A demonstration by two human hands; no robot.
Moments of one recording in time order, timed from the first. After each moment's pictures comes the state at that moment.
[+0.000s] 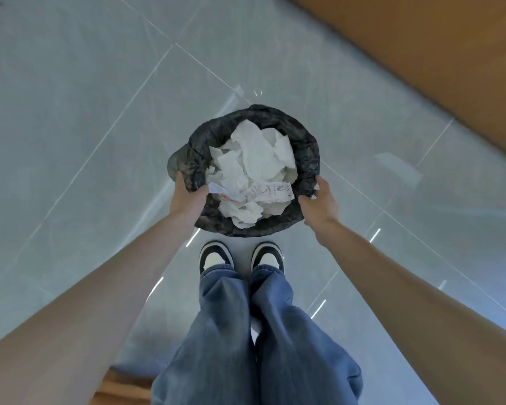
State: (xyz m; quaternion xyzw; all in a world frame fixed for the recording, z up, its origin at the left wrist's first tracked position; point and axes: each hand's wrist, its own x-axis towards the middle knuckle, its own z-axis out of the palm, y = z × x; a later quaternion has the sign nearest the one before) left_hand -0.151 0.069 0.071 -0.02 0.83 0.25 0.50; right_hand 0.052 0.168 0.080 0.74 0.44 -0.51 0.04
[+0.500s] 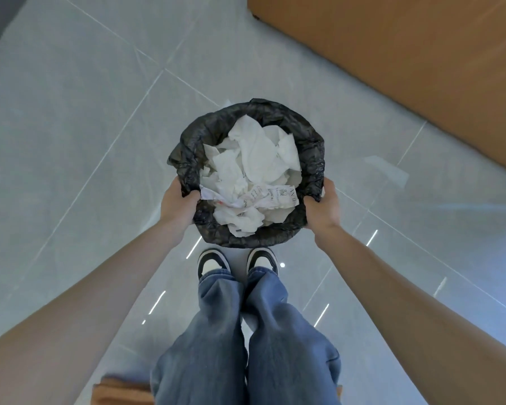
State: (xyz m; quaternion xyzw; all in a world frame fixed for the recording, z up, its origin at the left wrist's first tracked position) left_hand -0.152 0.083 0.122 0.03 0.80 0.31 0.51; right_hand 0.067 0.174 0.124 0.74 0.40 -0.54 -0.08
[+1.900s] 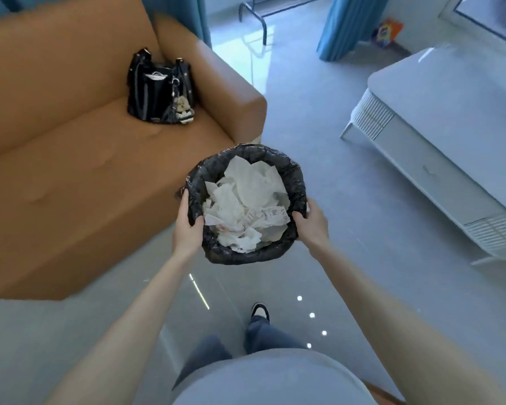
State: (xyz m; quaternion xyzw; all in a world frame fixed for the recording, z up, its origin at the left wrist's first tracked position) left_hand 0.327 0.198 0.623 0.63 0.52 0.21 0.53; right_hand 0.523 0.055 0.619 0.83 0.13 -0.31 -0.44
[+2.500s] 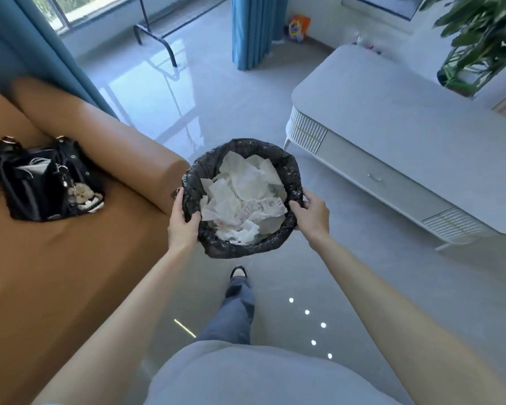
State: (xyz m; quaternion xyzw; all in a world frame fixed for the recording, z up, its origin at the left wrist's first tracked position) left_hand 0.682 0.348 0.592 0.66 0.42 0.16 0.60; right_hand 0.826 0.140 0.628 0.85 0.02 -0.19 -0.49
